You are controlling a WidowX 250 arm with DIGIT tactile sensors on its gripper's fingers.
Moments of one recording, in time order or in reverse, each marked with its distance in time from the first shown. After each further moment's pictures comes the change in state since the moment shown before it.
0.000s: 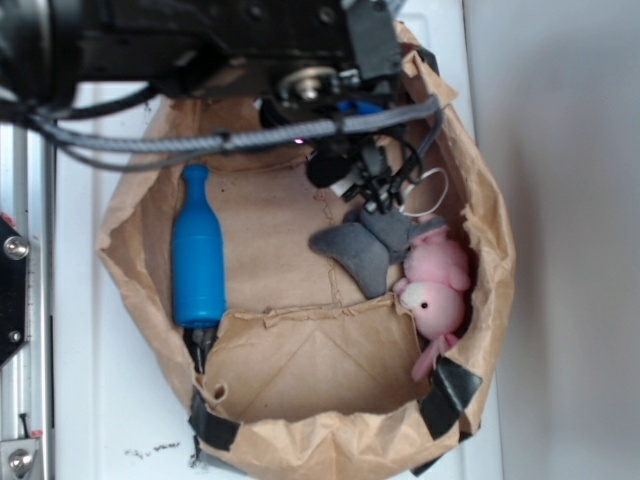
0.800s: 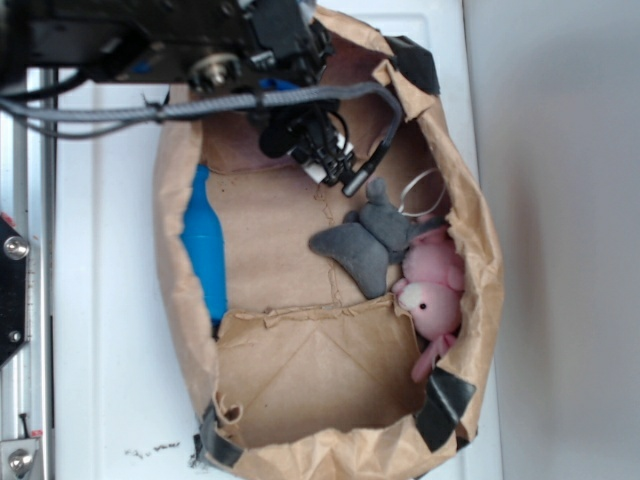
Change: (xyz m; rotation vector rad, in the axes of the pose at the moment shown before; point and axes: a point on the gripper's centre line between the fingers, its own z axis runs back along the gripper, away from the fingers) arm -0.006 0.027 -0.041 0.076 -0.107 -0.012
